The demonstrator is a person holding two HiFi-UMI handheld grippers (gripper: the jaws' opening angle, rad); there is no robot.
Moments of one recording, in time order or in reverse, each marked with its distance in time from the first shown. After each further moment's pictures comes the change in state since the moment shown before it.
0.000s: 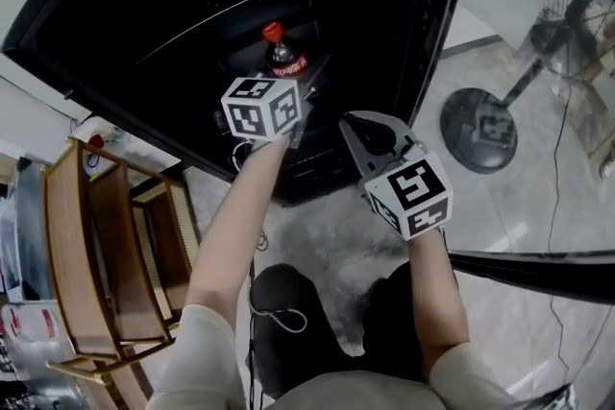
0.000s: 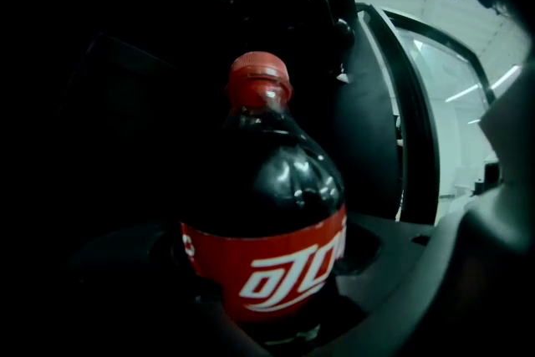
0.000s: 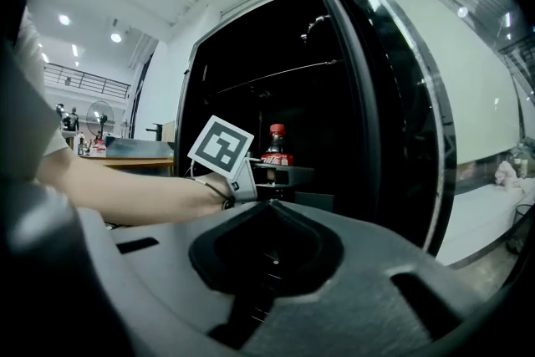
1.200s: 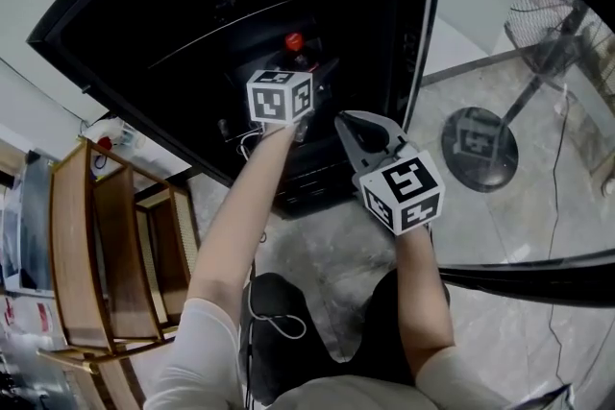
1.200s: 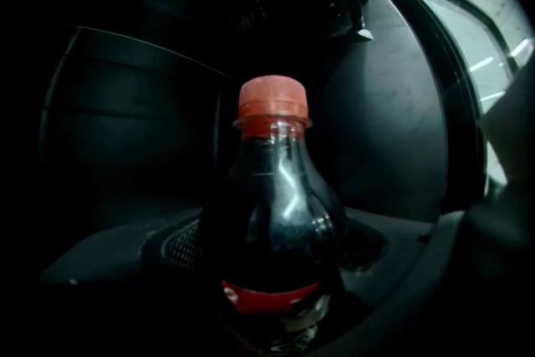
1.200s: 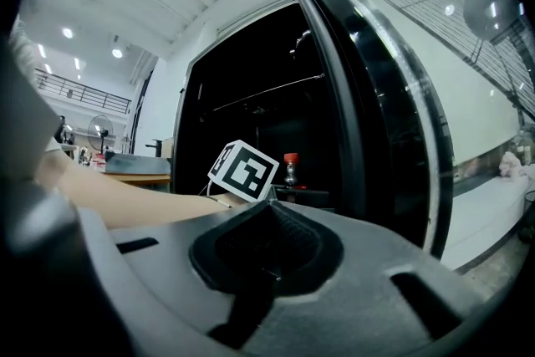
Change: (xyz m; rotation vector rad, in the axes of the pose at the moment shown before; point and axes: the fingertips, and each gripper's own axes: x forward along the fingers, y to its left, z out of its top) left arm 0.038 0.017 -0.014 0.058 0.096 0.091; right arm 0.001 -0.012 0.017 0.050 -0.103 0.011
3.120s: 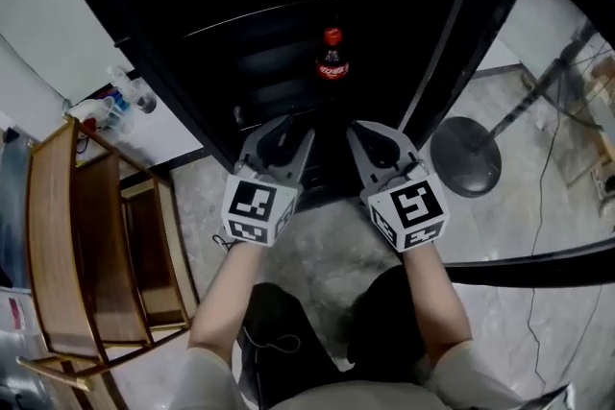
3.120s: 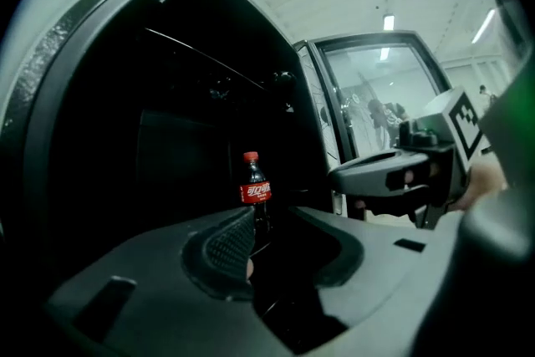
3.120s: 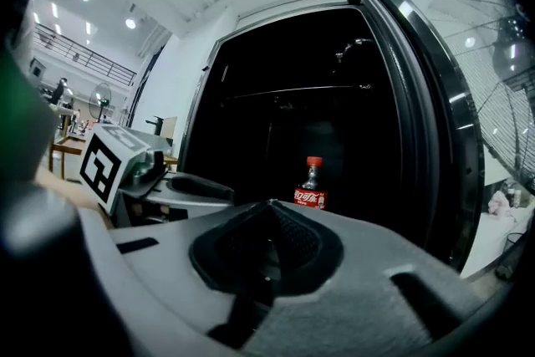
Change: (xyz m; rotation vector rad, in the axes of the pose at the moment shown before) left arm -0.194 -0.024 -0.035 0.108 -0.168 0.030; right arm 0.017 0.052 0.004 -0.165 0.023 -0.054
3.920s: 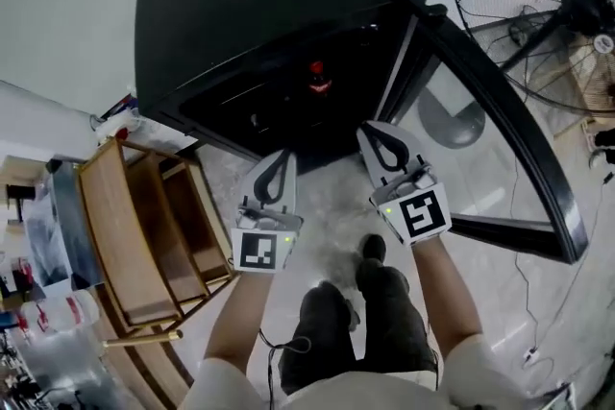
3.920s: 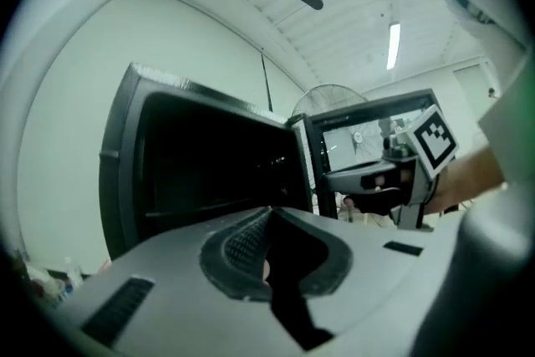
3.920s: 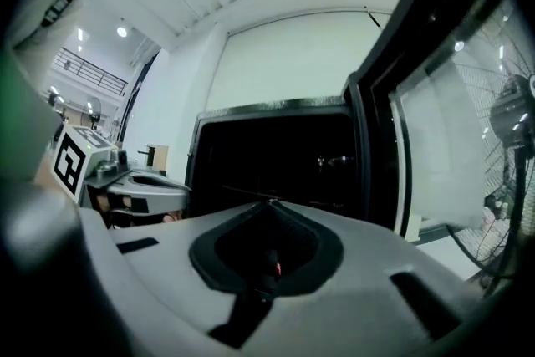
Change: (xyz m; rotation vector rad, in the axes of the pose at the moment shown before) left arm -0.079 -0.029 0.196 -0.012 0.009 0.068; right arm -0.077 -0.039 0.183 0.068 -0.013 -0.046
